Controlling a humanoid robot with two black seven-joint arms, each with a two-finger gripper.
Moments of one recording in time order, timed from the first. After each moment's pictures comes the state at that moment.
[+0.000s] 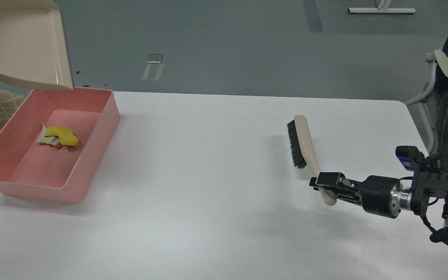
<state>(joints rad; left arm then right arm) -0.15 1.40 -1.17 -1.14 0.45 -0.40 -0.49 0.41 -0.76 0.68 1.50 -1.12 0.49 0.02</state>
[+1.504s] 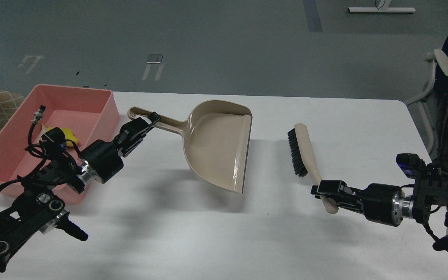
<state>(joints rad) -0.17 0.60 -0.95 -1.44 1.21 -0.04 -0.32 0.38 -0.77 0.67 1.52 -1.12 0.49 0.02</state>
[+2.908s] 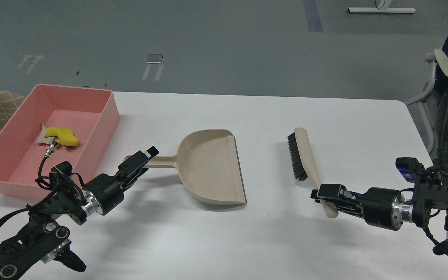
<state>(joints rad) -0.06 0.57 -0.90 -1.36 1.22 -0.06 -0.33 0.36 -0.77 0.67 1.52 -1.13 0.49 0.01</state>
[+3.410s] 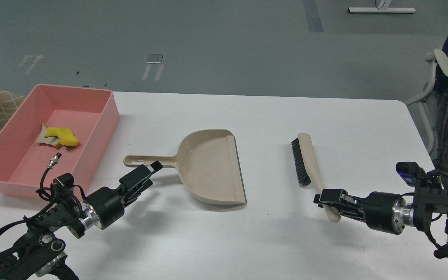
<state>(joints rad) 0.01 0.59 -0.91 -1.41 1.22 -0.11 -0.35 0.34 -0.77 0.67 1.51 -1.14 0.49 -0.01</state>
